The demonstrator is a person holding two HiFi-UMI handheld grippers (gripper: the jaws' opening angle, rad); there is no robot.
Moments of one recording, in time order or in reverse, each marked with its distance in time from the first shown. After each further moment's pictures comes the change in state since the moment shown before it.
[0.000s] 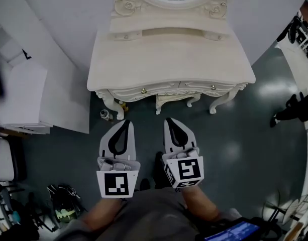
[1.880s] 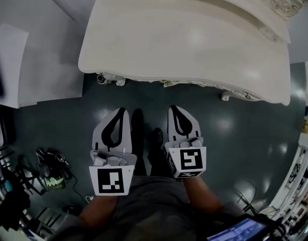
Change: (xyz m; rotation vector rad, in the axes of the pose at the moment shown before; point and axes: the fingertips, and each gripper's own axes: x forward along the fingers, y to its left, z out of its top) left arm 0.104 0.106 -0.156 -0.219 0.252 0.132; right arm 0.174 -0.006 -0.145 -0.012 0.346 0.094
